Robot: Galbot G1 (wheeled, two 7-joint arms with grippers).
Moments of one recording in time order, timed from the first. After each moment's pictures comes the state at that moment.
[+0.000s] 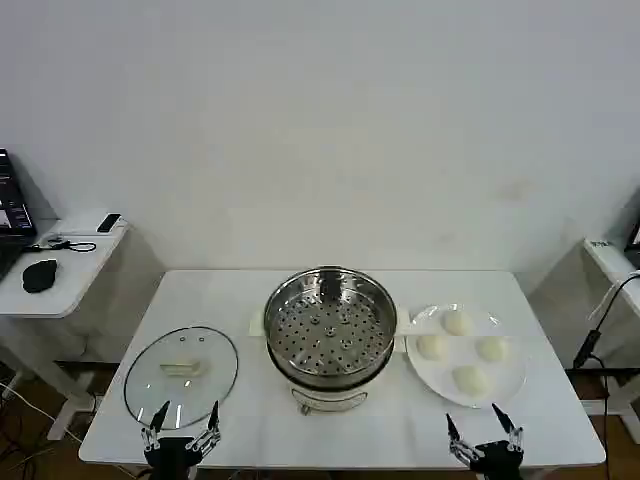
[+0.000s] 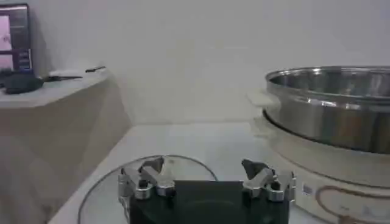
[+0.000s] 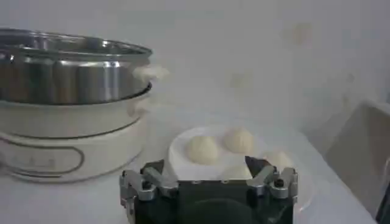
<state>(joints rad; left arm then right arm) 1.89 -1.31 -0.55 -2.19 -0.17 0.06 -0.18 -1.90 1.27 0.69 2.12 0.15 0.00 -0.04</state>
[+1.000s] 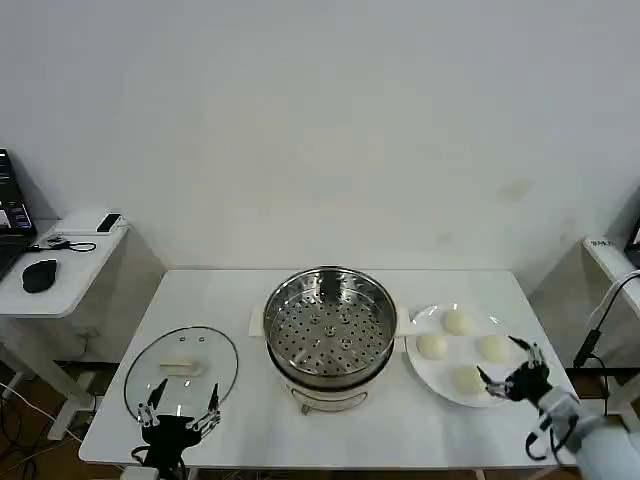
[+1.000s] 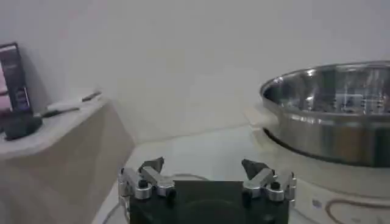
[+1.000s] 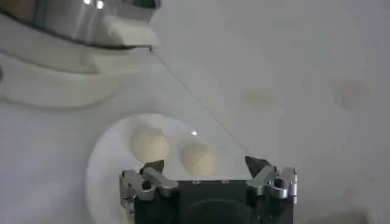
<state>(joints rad) 1.83 -1.35 -0.57 -2.31 -0.01 0.27 -0.12 -1.47 0.81 0.78 1.94 -0.12 -0.27 -0.49</state>
